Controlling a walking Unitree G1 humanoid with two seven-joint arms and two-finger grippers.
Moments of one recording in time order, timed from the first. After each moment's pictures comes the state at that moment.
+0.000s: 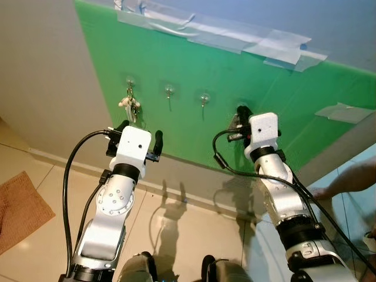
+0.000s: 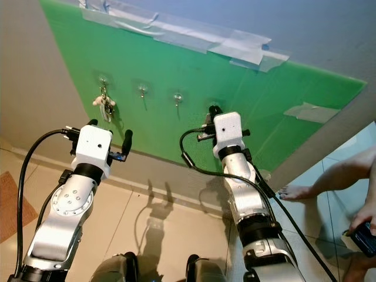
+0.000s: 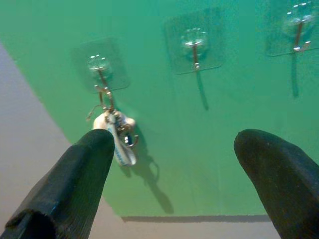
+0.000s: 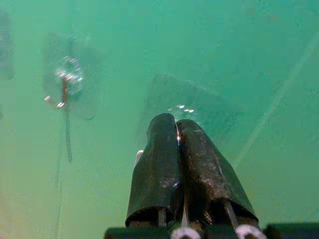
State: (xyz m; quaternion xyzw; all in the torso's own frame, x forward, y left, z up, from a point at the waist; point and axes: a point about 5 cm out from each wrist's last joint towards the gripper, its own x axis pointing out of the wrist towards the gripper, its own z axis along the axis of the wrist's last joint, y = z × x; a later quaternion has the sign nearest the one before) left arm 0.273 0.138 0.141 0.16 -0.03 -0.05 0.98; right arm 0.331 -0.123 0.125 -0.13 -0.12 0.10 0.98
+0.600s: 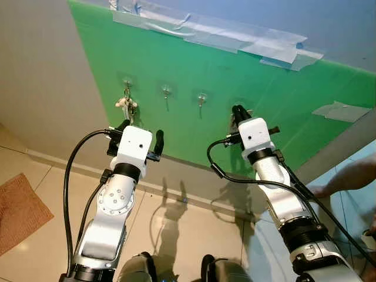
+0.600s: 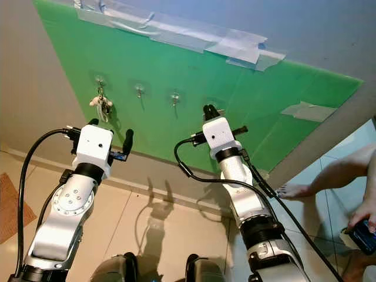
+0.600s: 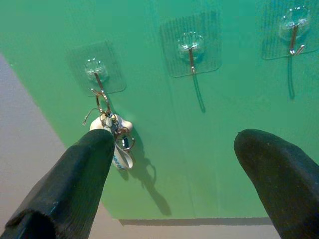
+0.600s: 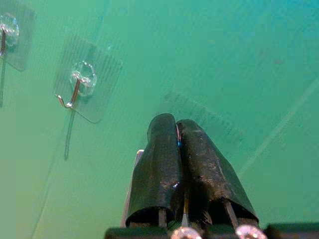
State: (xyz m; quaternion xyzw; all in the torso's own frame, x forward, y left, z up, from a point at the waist) left arm 0.273 0.138 0.142 0.17 -0.03 -0.05 0.98; right arm 0.328 -0.122 0.127 -0.20 -0.15 0.10 0.96
